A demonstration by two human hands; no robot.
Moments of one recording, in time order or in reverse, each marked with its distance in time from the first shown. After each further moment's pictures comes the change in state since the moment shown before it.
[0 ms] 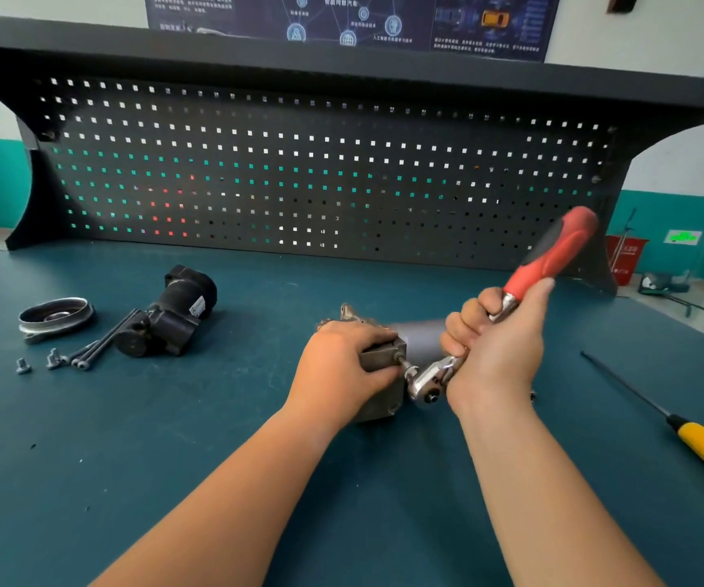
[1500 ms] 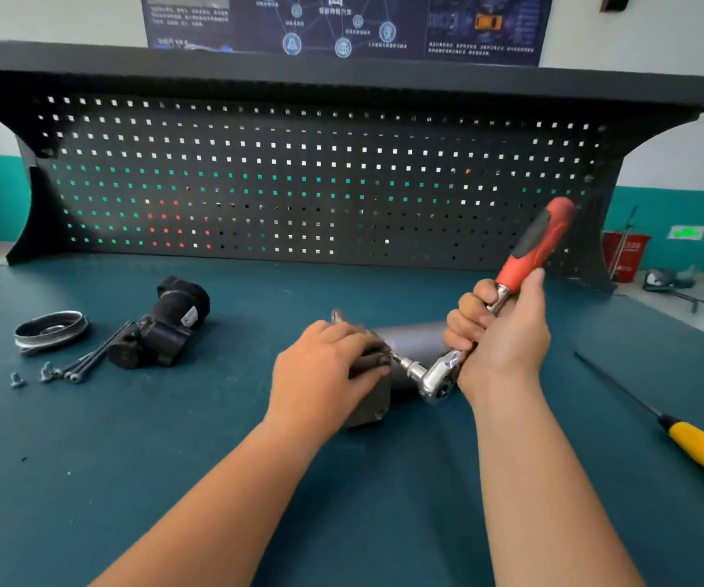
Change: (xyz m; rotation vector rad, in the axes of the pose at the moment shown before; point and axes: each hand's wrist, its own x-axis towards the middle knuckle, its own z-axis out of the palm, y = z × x) left_hand -0.004 0.003 0.000 0.348 0.127 0.163; right_hand 0.021 -0.019 -0.009 -0.038 -0.071 0.080
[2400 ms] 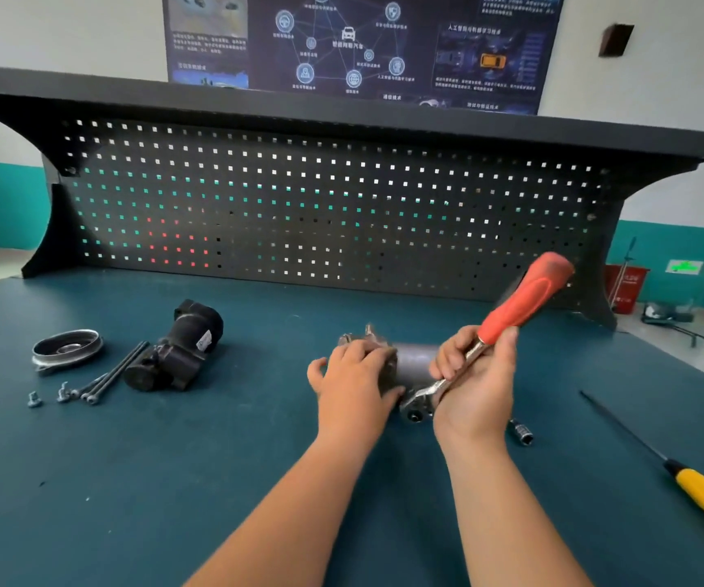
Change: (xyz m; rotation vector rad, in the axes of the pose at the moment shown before) left_hand 0.024 -0.004 0.041 -0.049 -0.145 -0.286; right_hand 0.001 0.041 0.008 0.107 -0.146 -0.235
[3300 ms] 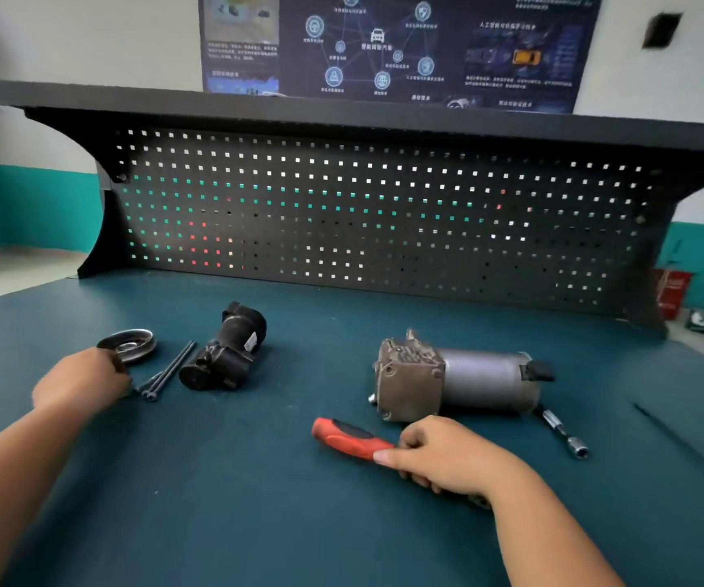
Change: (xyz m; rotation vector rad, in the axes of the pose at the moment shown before) left_hand 0.007 -0.306 -0.167 0.413 -0.055 -0.706; right_hand -0.020 0.026 -0.009 -1.616 -0.860 0.599
